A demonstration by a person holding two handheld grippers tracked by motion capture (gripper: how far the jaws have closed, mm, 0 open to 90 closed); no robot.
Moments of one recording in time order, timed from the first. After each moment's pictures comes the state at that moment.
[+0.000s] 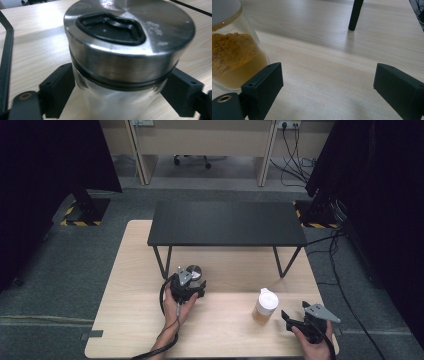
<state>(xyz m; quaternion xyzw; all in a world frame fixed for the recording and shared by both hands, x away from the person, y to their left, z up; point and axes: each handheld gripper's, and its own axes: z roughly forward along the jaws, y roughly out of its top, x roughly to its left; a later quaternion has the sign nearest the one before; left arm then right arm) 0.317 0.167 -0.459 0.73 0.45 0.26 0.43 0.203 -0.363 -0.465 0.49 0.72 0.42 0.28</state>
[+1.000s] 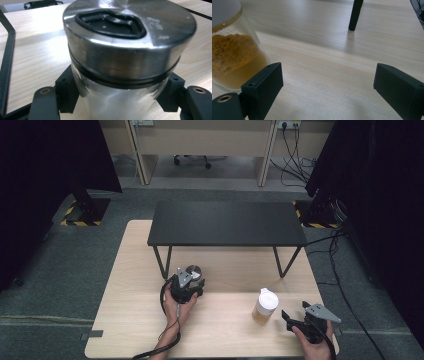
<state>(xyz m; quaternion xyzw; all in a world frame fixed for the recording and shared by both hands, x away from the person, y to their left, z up) 0.312 0.169 -0.471 0.72 0.45 0.27 0.45 0.203 -0.365 -0.465 0.49 0.71 0.42 0.27</state>
